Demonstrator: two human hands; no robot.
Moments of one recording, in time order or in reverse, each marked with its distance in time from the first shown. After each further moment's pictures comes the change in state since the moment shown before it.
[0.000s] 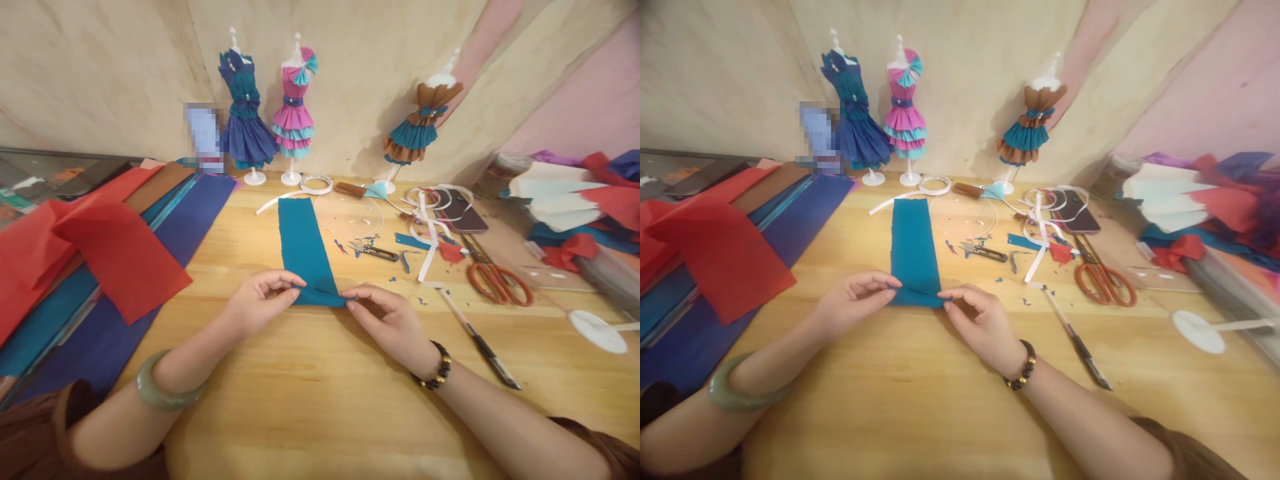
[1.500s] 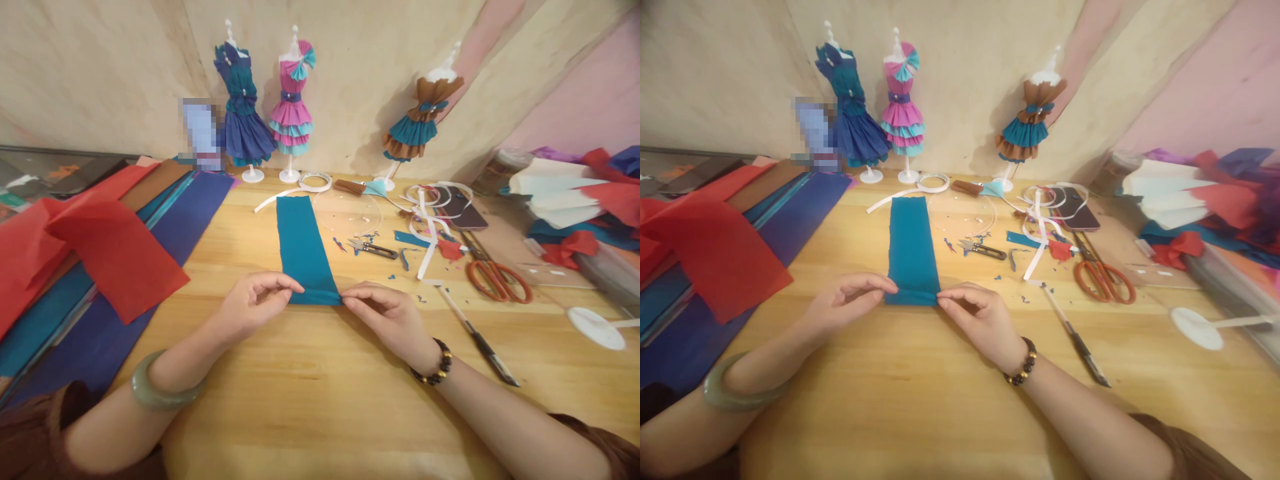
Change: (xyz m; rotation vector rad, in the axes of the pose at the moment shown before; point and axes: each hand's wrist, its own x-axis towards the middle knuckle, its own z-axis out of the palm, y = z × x) left_hand -0.008 0.011 -0.006 0.085 -0.034 0.068; right_hand 0.001 0.000 -0.001 0.111 0.008 0.041
